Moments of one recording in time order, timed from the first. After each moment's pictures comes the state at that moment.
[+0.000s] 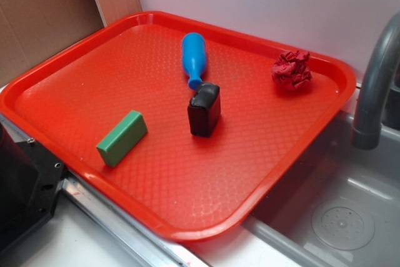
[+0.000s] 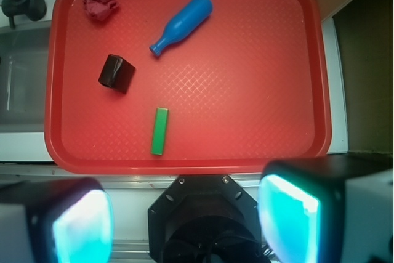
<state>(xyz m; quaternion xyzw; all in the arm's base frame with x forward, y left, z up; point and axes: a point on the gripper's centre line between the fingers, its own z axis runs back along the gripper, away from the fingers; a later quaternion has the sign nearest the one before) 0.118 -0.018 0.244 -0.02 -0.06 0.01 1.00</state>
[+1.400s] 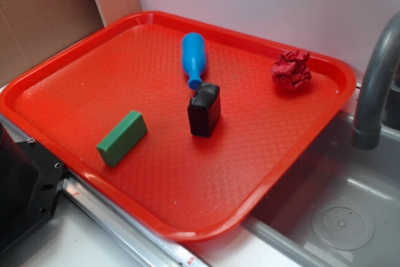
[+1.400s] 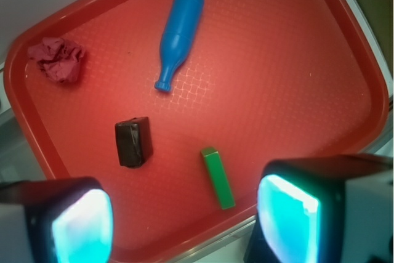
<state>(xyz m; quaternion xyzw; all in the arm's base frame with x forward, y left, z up) 0.203 -0.065 0.185 -0.01 -0.01 0.24 0.97</state>
